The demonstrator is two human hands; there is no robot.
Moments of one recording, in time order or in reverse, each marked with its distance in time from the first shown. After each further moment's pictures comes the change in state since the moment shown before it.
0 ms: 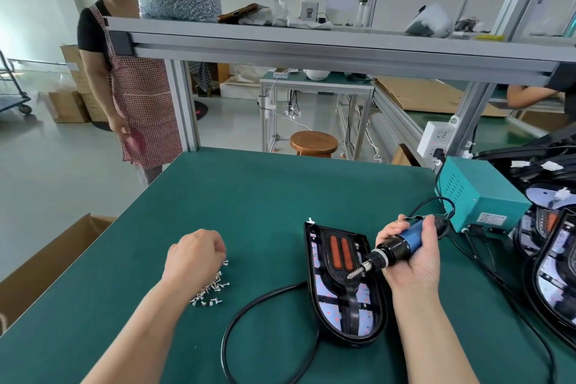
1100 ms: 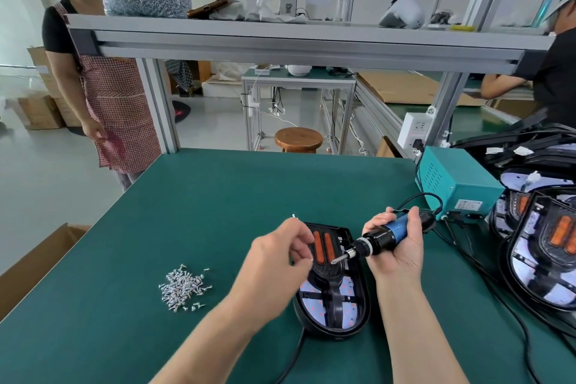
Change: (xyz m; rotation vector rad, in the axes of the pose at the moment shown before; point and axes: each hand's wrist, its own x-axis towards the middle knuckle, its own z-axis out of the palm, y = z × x) left_hand -0.069 0.113 0.006 -0.624 -0.103 0.481; right_hand -0.004 -0.003 0.004 0.082 0.024 -0.013
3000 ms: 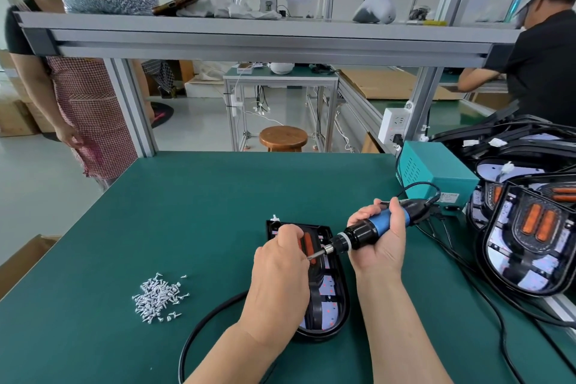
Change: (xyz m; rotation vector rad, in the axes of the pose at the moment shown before) left_hand -0.001 0.013 0.048 0.250 0.117 0.018; right_hand -0.011 0.004 0.012 -0.059 -0.045 -0.151
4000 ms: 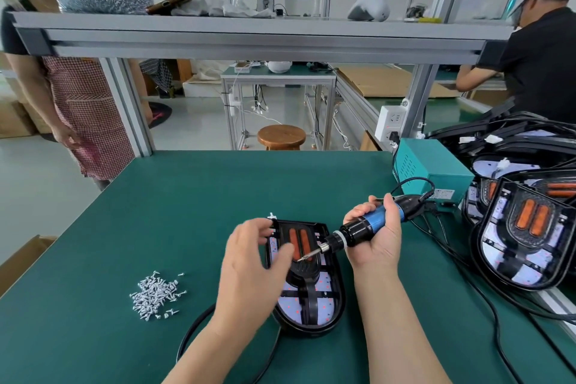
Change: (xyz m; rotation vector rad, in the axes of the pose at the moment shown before) left_hand 0.001 -0.034 -0.003 -0.232 0.205 -0.095; right_hand 0.005 -0.002 -0.003 -0.042 0.011 0.026
